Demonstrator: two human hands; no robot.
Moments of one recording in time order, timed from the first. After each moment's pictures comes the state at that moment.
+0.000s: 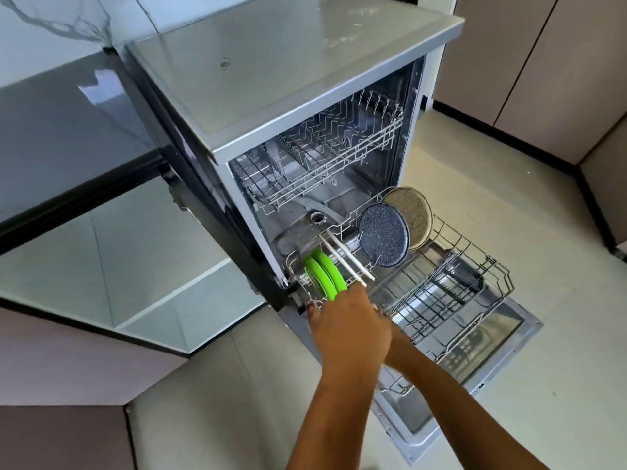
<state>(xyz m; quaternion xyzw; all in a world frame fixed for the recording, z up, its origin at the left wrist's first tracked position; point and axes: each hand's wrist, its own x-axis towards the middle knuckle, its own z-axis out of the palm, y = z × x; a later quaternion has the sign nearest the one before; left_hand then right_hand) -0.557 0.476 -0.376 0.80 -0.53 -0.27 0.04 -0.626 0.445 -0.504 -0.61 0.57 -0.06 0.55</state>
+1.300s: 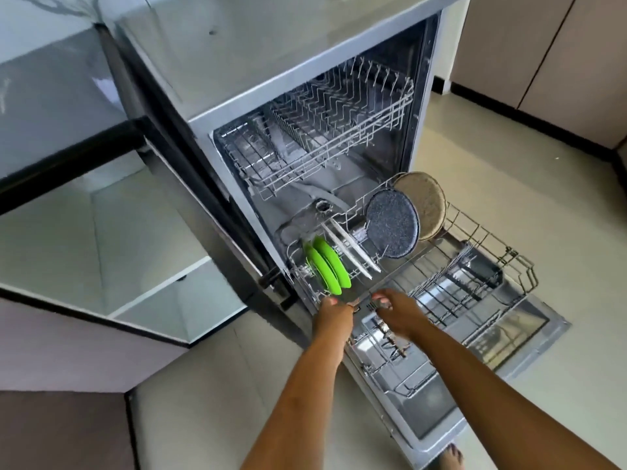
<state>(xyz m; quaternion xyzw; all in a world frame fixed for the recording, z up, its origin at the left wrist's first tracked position) -0.536 0.436 -0.526 0.80 -0.19 -0.49 0.28 -0.654 0.380 -0.590 -0.67 0.57 -0.03 0.48</state>
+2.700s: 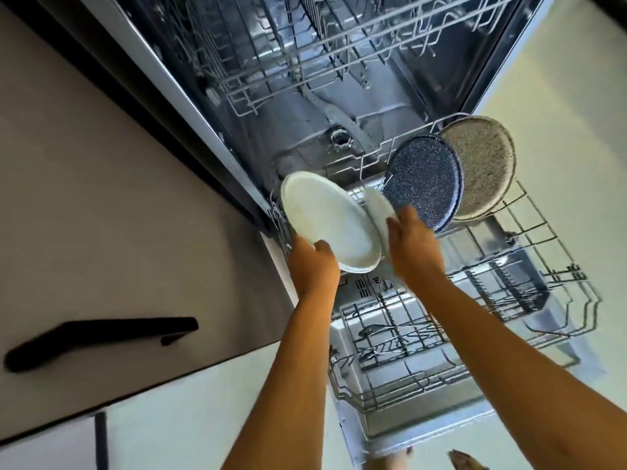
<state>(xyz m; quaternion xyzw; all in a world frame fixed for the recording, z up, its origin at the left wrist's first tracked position) -0.533 0.318 -0.643 0.85 -0.08 -0.30 0.43 -0.643 0.236 -0.659 -0.76 0.54 -0.12 0.34</state>
